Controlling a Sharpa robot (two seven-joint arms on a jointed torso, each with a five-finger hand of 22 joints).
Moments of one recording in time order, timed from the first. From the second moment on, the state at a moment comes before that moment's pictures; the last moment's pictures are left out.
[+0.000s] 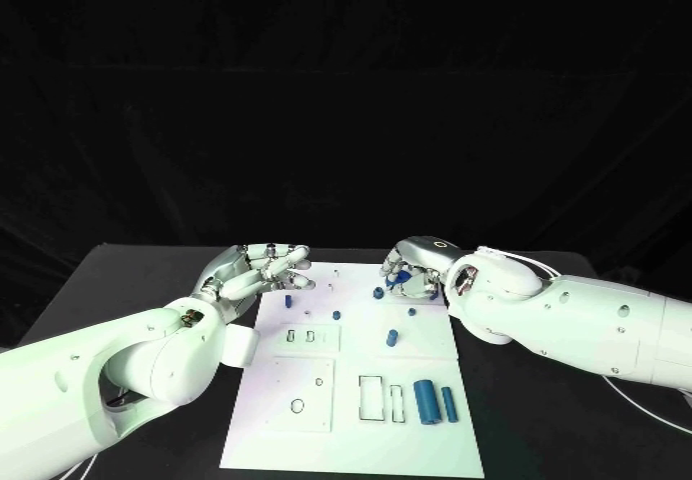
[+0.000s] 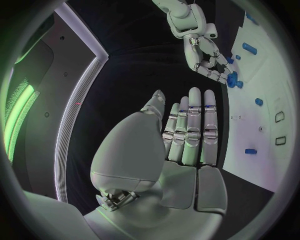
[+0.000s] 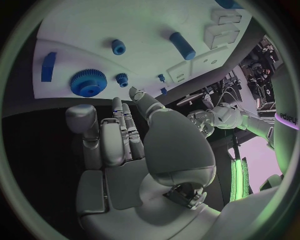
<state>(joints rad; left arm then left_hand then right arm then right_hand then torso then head) 1.16 -0.94 0.03 1.75 -0.05 -0.39 0.37 1.44 -0.04 0.06 0.17 0.05 0.99 0.19 0.17 0.08 1.14 0.12 0.19 0.10 1.20 0.06 0.39 0.23 0.17 1.02 0.20 0.34 0.16 1.31 -0.74 -0.12 1.43 -1.52 -0.33 -0.14 1.25 -0.08 0.29 -0.16 0.23 1.05 0.15 0.09 0.07 1.15 0.09 0.07 0.14 1.47 0.00 1.31 1.19 0.12 1.29 0.10 1.13 0.90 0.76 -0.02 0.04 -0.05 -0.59</state>
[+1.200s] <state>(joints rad) 1.17 -0.95 0.04 1.77 -0.05 -0.38 0.36 1.44 -0.04 0.05 0.17 0.05 0.98 0.20 0.15 0.07 1.13 0.13 0.16 0.10 1.19 0.07 0.40 0.25 0.17 1.02 0.20 0.34 0.15 1.31 -0.69 -0.12 1.39 -1.61 -0.26 -0.22 1.27 -0.09 0.33 -0.10 0.23 1.06 0.15 0.08 0.08 1.13 0.09 0.10 0.15 1.47 0.01 1.40 1.30 0.11 1.32 0.11 1.24 1.06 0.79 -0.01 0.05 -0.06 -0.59</state>
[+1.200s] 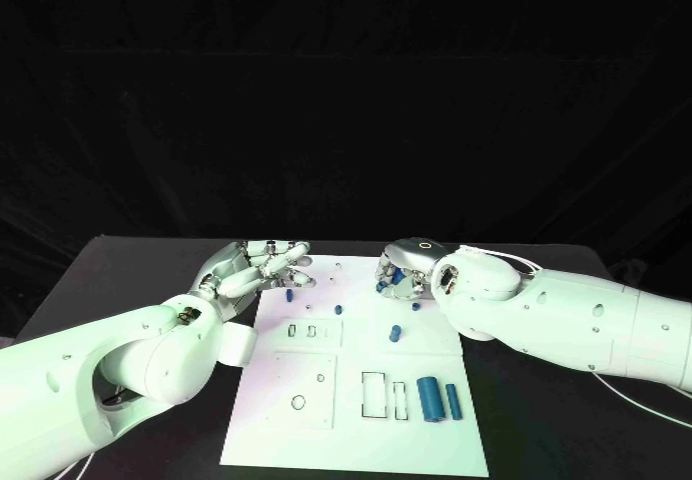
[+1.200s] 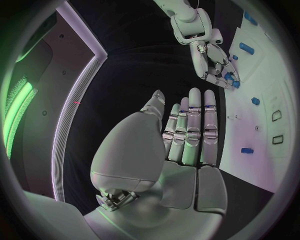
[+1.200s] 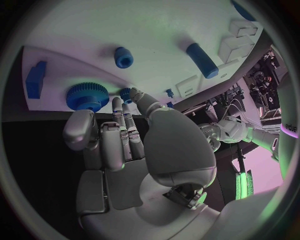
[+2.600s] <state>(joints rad) 1.17 -0.95 0.04 1.75 -0.05 -0.37 0.34 1.44 -0.03 0.05 0.16 0.05 0.97 0.21 0.14 0.07 1.12 0.14 0.15 0.10 1.18 0.08 0.41 0.26 0.17 1.02 0.20 0.34 0.15 1.32 -0.64 -0.12 1.39 -1.57 -0.43 -0.23 1.31 -0.07 0.40 -0.08 0.22 1.15 0.12 0.13 0.11 1.21 0.06 0.15 0.18 1.47 -0.01 1.41 1.28 0.08 1.40 0.09 1.36 1.24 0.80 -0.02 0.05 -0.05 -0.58</state>
